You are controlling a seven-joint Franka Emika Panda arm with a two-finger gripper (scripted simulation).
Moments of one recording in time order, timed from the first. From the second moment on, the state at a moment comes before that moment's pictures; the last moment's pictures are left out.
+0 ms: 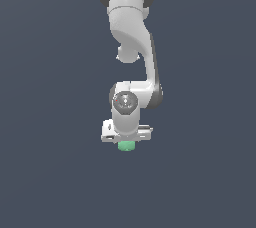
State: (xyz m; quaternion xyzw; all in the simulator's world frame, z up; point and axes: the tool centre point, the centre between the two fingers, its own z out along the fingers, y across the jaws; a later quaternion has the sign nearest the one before) arm 0.086 -0.006 0.041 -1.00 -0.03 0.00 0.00
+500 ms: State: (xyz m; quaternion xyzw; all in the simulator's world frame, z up) arm 0.087 -0.006 0.041 -1.00 -0.03 0.00 0.00
